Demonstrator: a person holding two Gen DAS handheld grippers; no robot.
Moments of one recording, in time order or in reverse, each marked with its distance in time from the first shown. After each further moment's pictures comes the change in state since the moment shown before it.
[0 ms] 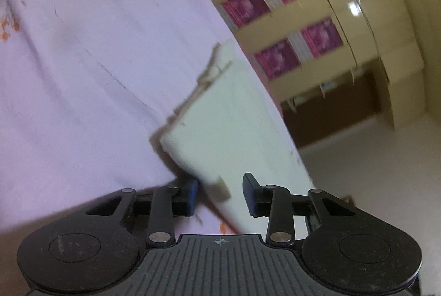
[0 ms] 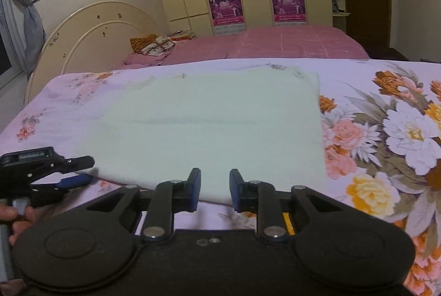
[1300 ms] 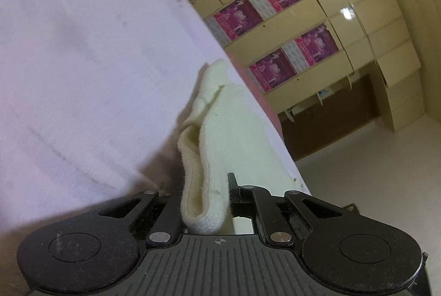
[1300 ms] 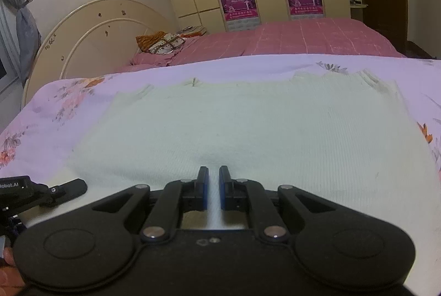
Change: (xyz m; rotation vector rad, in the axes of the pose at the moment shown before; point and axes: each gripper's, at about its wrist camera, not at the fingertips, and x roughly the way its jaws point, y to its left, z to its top) left arm 0.088 -0.032 0.059 0.081 -0.045 0.001; right arm 0.129 0.020 0.038 0.015 0.011 0.051
